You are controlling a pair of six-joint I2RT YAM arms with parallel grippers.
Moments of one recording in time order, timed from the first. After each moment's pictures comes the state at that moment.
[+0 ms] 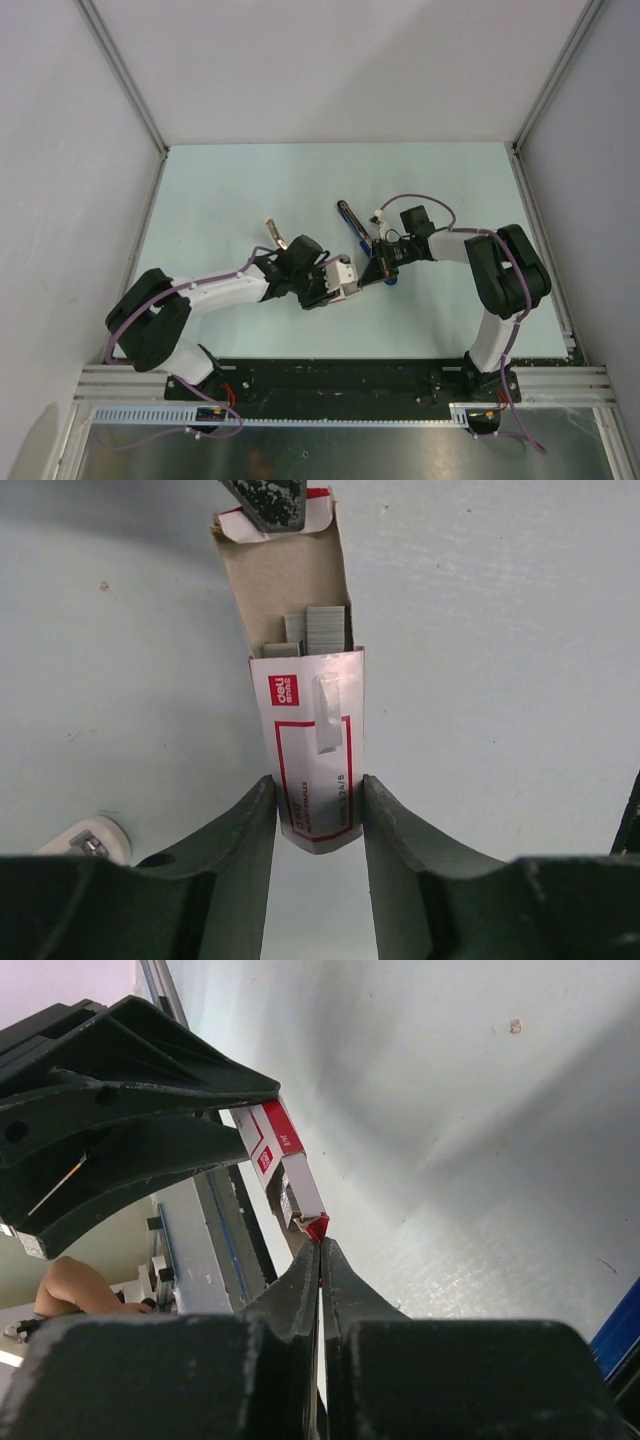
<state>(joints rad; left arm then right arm) -0.81 1.49 0.80 -0.25 0.31 0.48 0.35 1.83 0.91 -0.15 -1.07 0.17</state>
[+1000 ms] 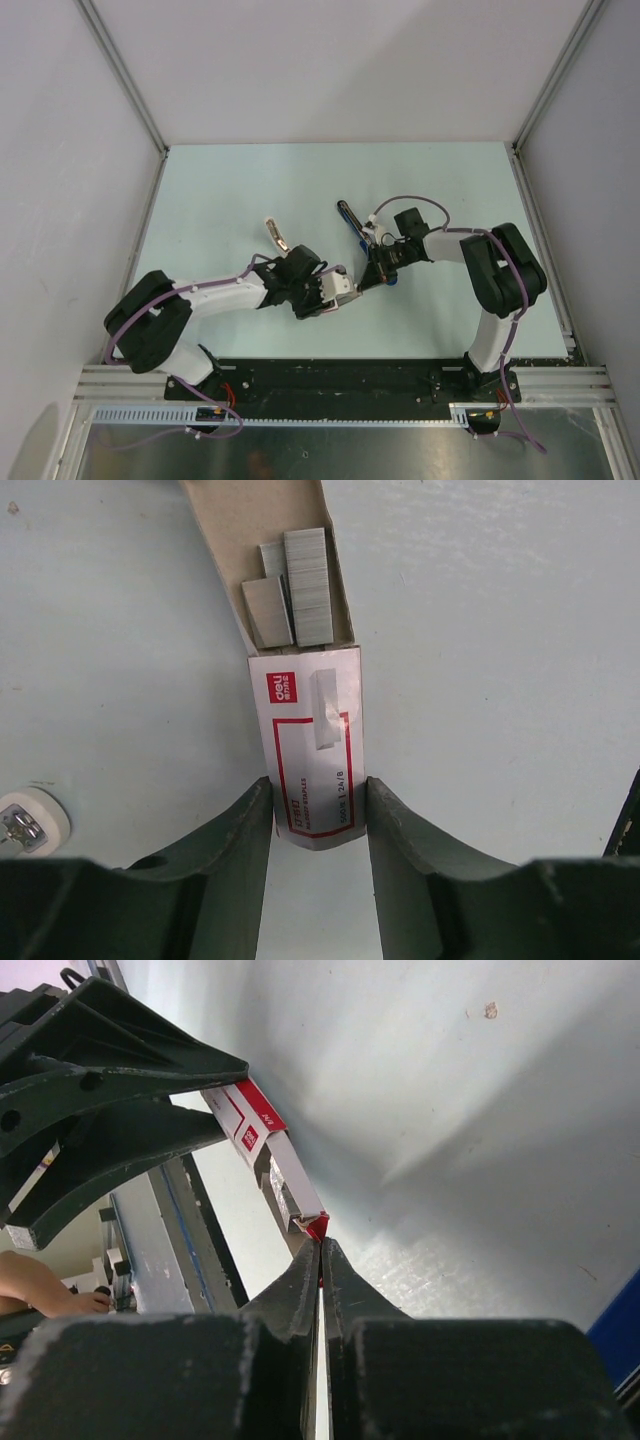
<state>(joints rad) -0.83 1.48 0.72 -0.25 0.27 0.48 0.39 1.85 0.93 -0.21 -0.99 0.09</state>
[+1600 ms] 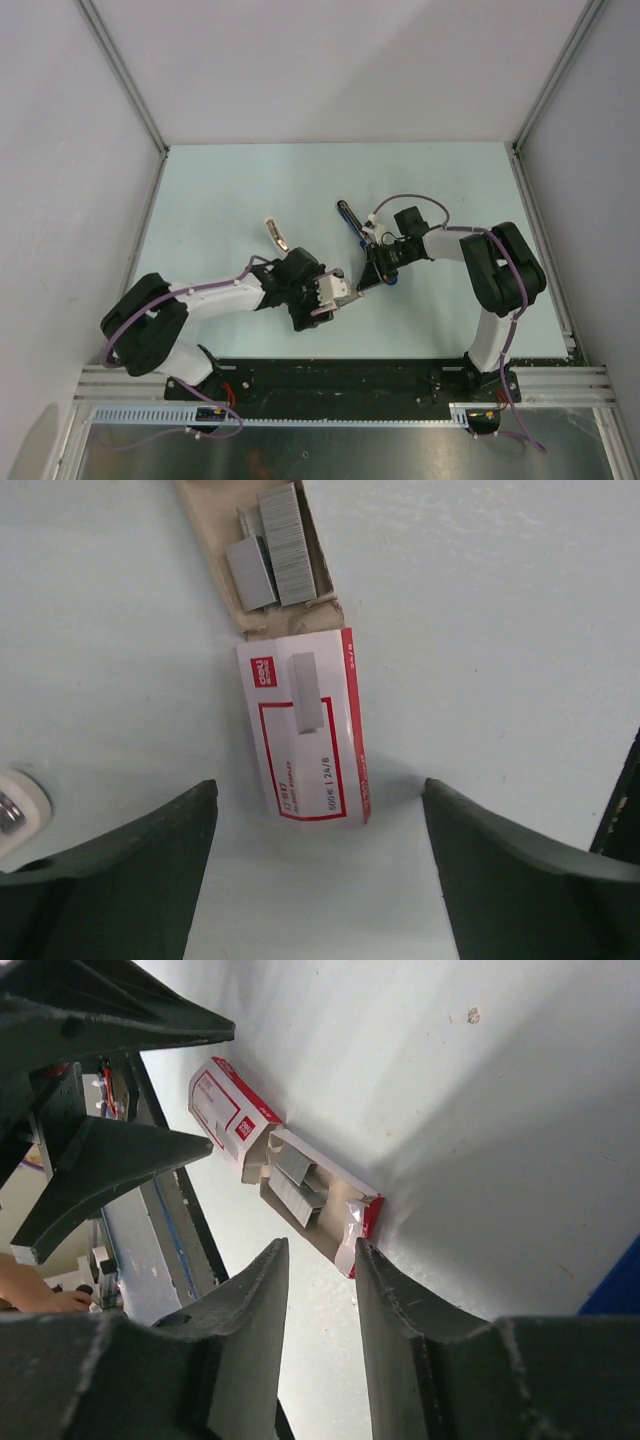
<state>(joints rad) -0.84 1.47 0.71 -0.29 0.27 0.50 0.39 1.86 0.94 -0.24 -0.96 0.05</state>
